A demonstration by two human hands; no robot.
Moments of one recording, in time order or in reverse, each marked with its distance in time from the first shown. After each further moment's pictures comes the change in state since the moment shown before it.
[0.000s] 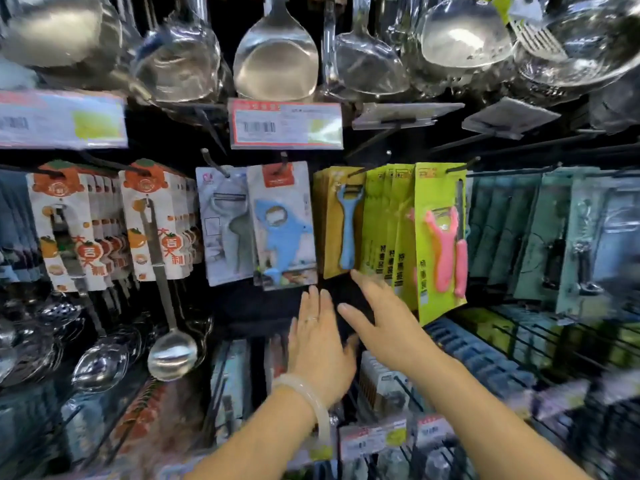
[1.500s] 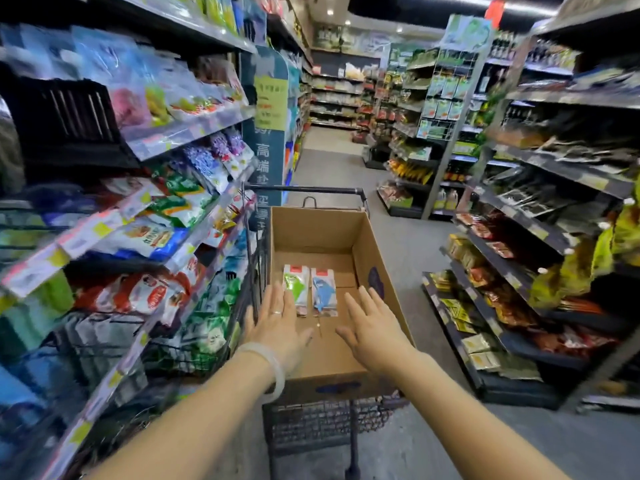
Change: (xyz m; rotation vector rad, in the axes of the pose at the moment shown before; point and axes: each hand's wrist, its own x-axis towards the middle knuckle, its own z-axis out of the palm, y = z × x) left_hand -0.088 0.820 0.632 0.050 -0.857 1.035; right_hand -0.529 0.667 -0.542 -0.664 0.114 1.444
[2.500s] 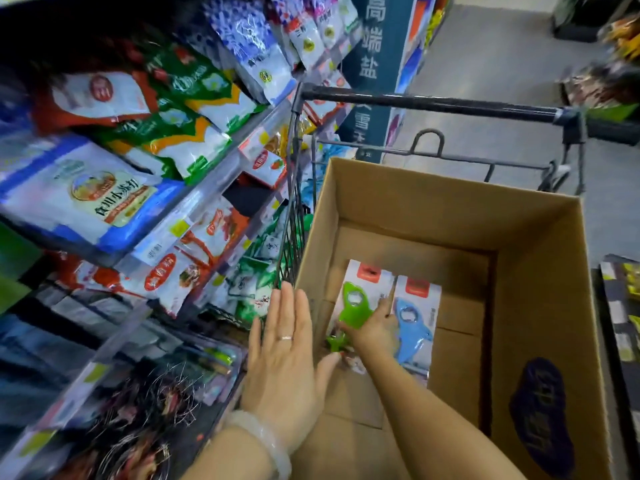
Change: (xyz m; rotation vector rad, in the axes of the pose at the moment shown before) left_hand 0.317 -0.055 0.104 0.119 0.232 -0.256; right_hand 0.453 0.041 0.259 0.546 -0.255 0.448
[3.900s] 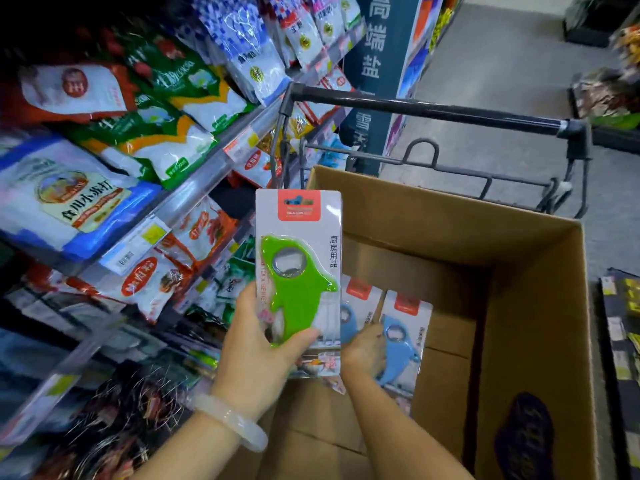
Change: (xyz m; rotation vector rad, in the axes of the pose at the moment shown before) left_hand 0.051 0.011 -0.017 -1.086 0.059 -0.327; right_hand -0.001 -0.016 -0.019 0.117 0.033 0.180
